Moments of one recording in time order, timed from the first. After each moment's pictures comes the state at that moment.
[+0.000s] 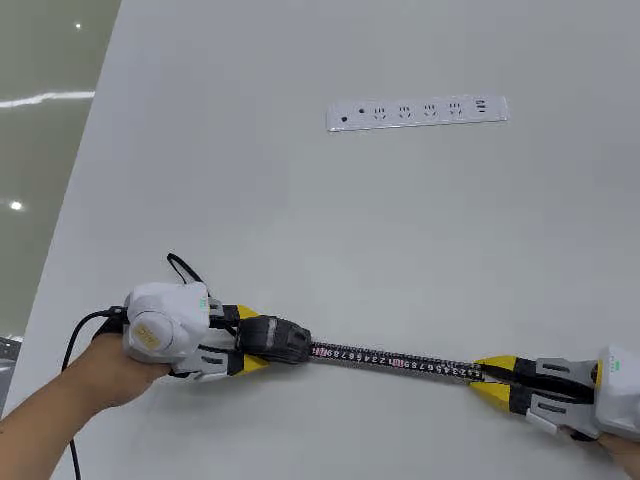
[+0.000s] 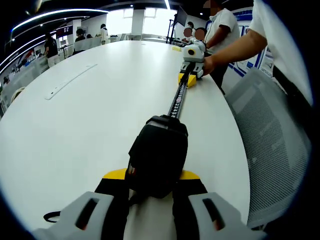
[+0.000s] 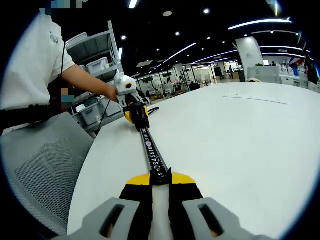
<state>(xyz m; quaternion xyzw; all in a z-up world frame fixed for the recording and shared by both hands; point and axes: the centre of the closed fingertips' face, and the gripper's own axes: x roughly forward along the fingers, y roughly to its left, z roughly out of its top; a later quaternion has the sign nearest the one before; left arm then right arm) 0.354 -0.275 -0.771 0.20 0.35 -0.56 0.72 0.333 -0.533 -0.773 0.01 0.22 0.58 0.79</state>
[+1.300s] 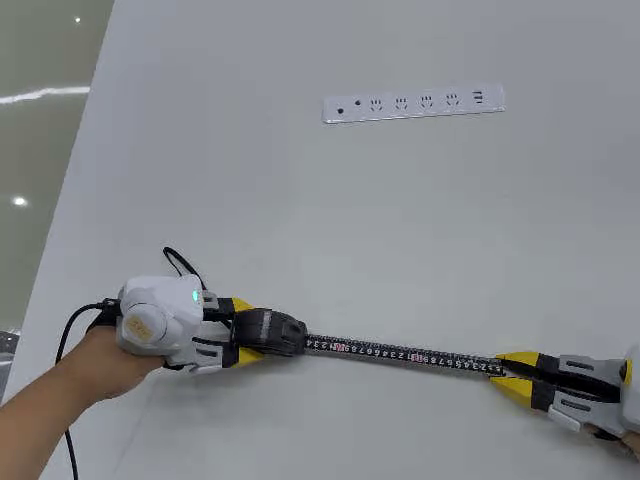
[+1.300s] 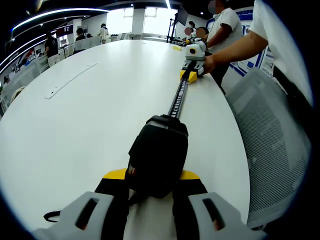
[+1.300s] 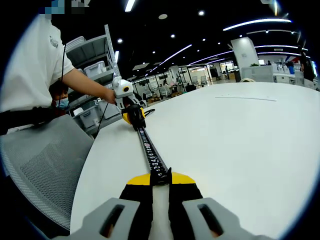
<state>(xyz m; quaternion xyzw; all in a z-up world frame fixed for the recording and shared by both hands) 0.354 -0.275 -0.771 0.20 0.35 -0.56 0.72 0.330 -0.558 -0.766 0.02 0.22 0.56 0.80</state>
